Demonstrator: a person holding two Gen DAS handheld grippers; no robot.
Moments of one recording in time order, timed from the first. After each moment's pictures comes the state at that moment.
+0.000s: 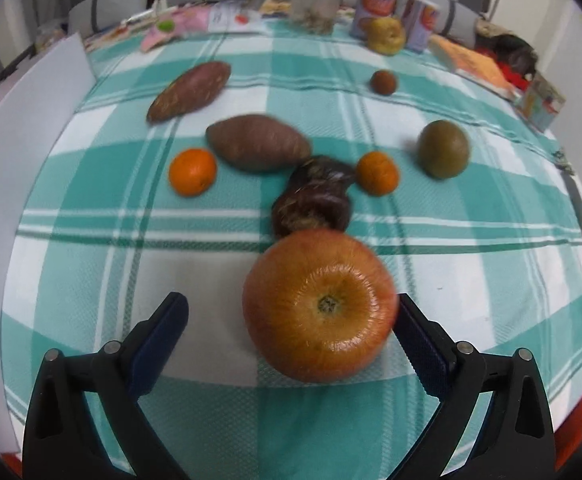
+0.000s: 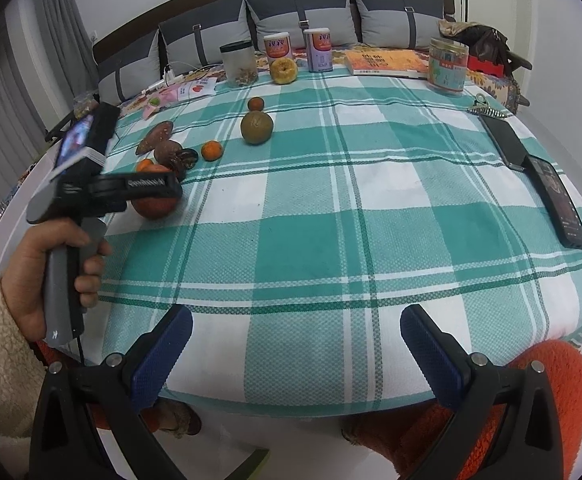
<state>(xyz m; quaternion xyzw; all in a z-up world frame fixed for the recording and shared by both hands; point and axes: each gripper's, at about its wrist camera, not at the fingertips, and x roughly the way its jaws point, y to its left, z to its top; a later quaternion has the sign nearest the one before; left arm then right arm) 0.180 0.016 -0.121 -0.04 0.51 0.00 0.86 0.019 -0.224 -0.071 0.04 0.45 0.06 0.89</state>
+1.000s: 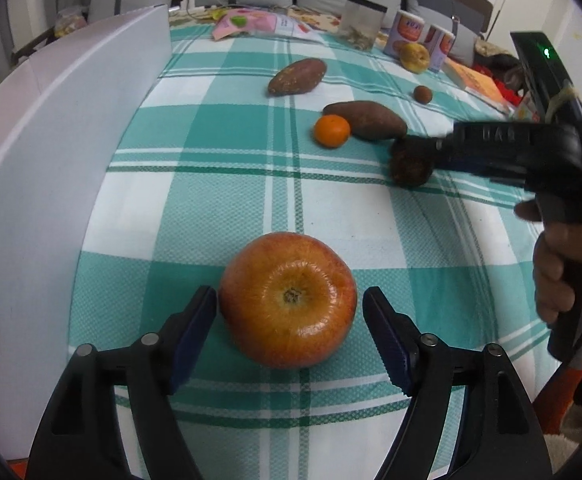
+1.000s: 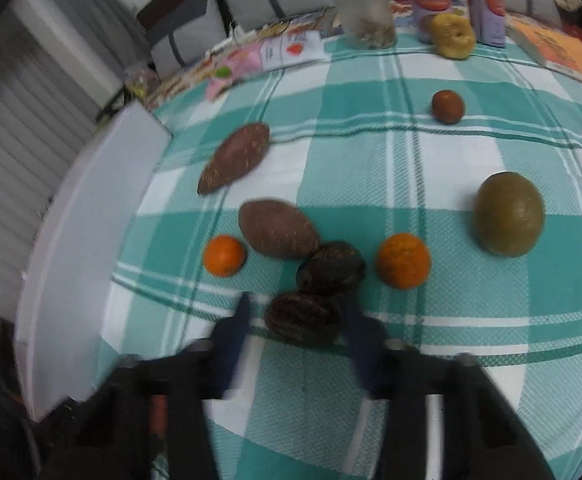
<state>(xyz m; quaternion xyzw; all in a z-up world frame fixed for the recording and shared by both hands) 0.096 0.125 -0.112 -0.07 0.49 0.00 0.87 0.252 -0.054 -0.119 0.07 0.52 0.22 0.82</state>
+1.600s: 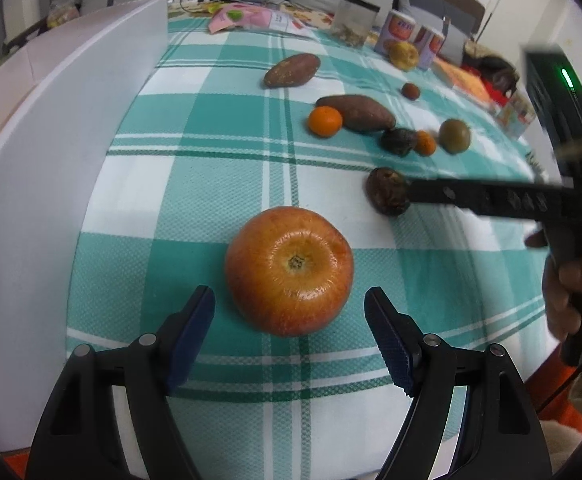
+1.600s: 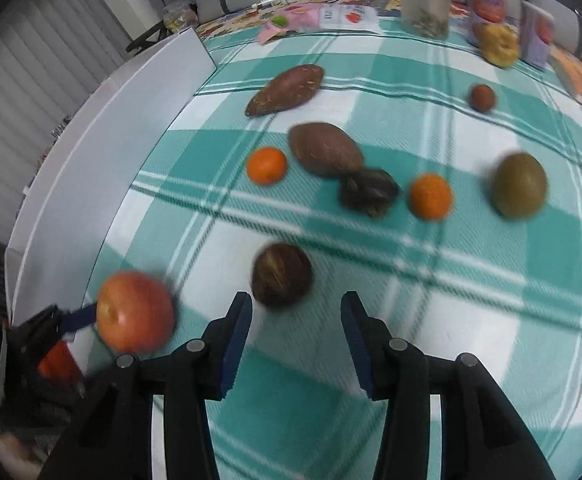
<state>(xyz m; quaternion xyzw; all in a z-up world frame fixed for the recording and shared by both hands) 0.087 0.128 -0.114 -0.08 0.50 -0.02 0.86 0.220 -0.034 -0.116 -0.03 0.55 0.27 0.79</state>
